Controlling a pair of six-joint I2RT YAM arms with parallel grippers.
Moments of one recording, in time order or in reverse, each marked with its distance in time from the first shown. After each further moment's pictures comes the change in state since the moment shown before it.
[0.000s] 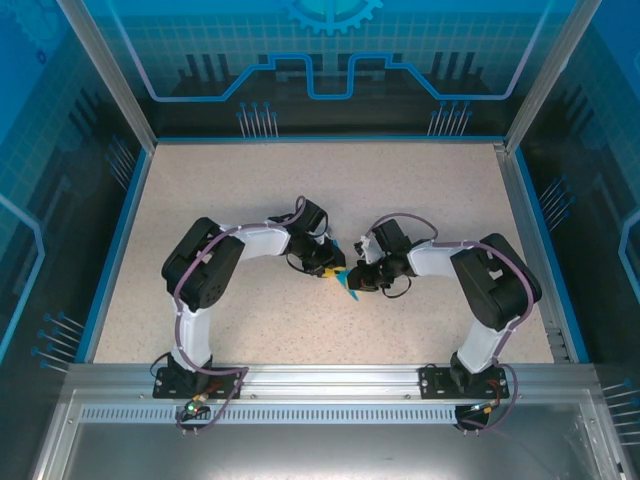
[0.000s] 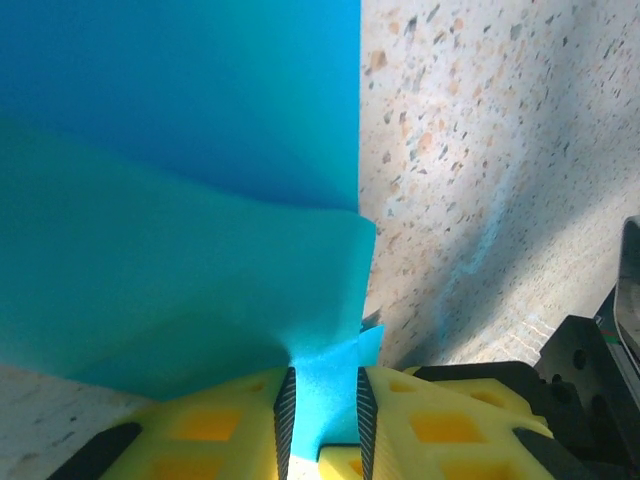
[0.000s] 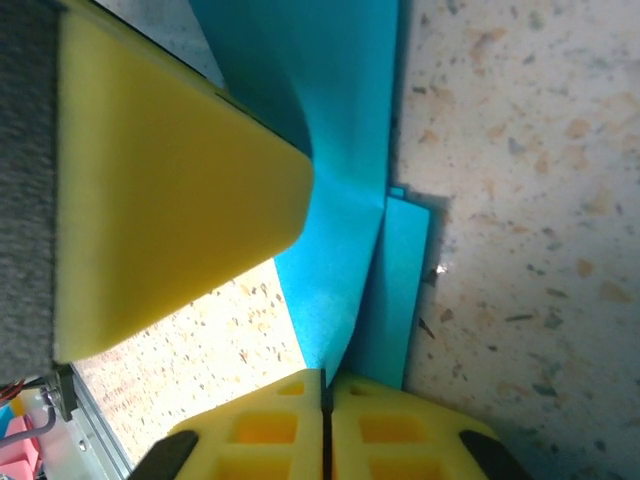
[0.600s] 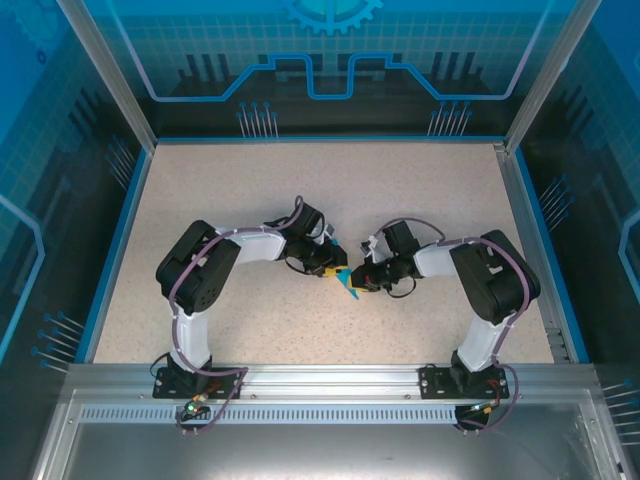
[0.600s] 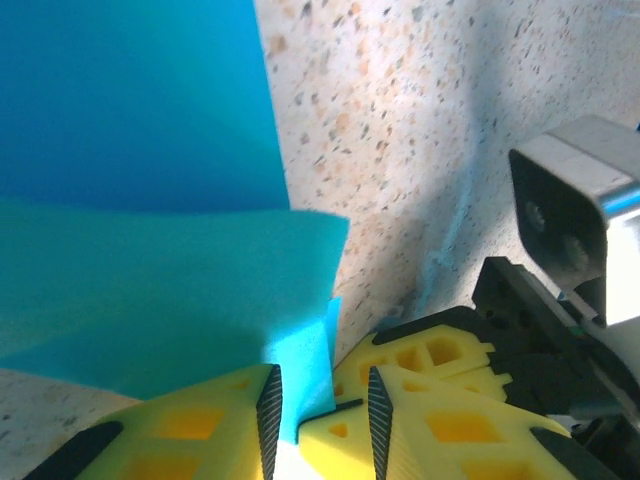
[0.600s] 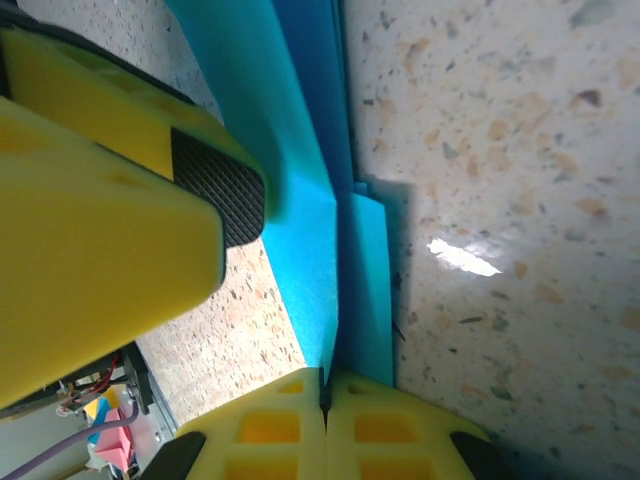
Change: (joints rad) left arm 0.000 -0.043 -0.085 0.145 0.048 0.009; right arm -0.073 0.035 -0.056 0.129 -0.149 0.087
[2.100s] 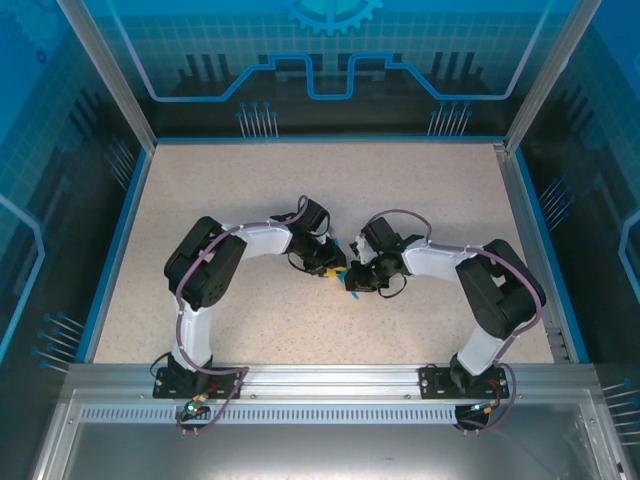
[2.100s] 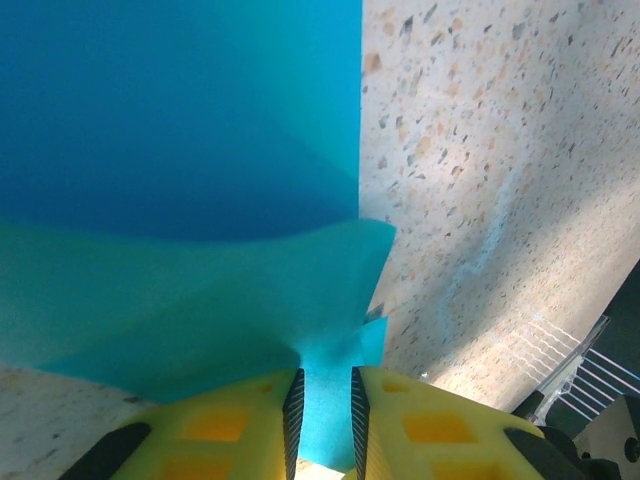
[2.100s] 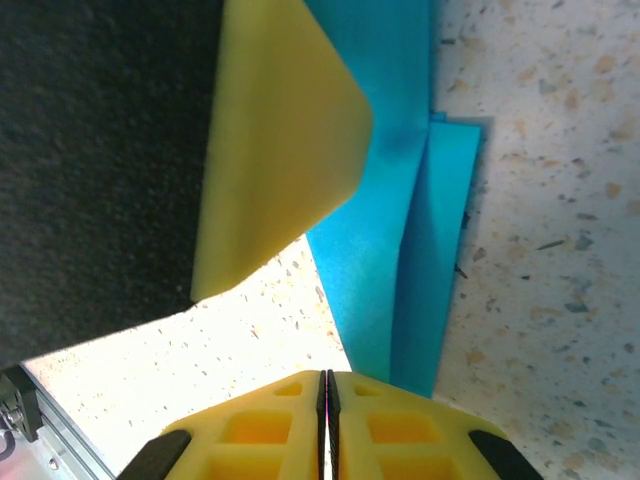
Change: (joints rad) left arm -0.004 0.061 0.107 -0.168 -0.055 0.000; right arm 0.155 -0.089 0.134 -0.316 0.310 -0.038
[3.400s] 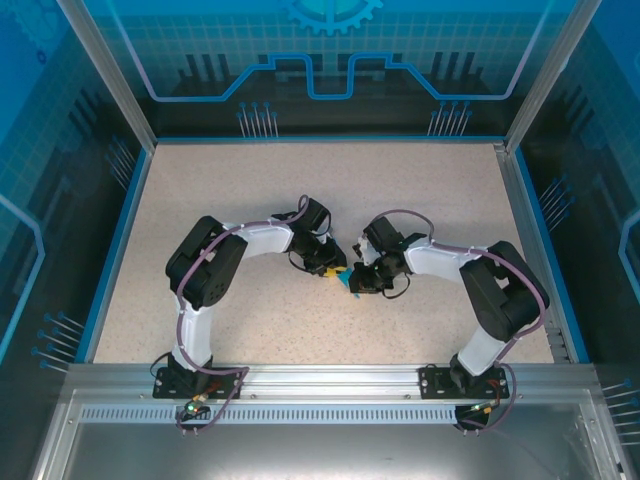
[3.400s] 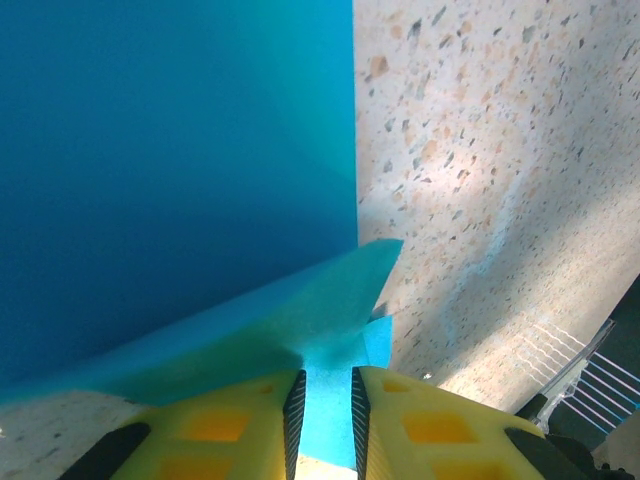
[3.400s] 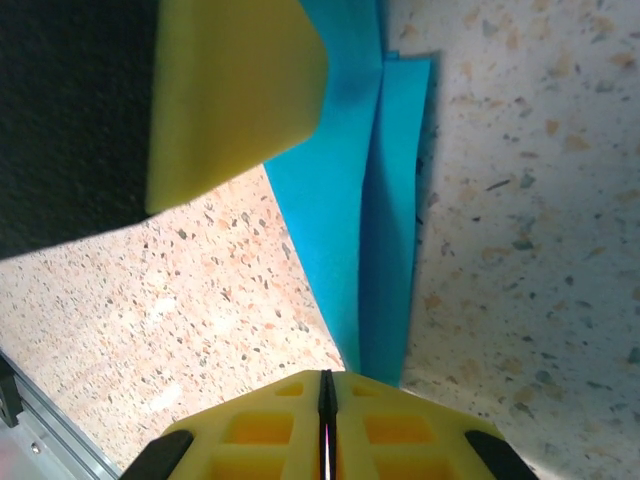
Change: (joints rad) left arm -0.002 0.010 0.024 -0.034 -0.008 0.000; right arm -0.010 -0.023 0.008 -0.090 0.017 -0.039
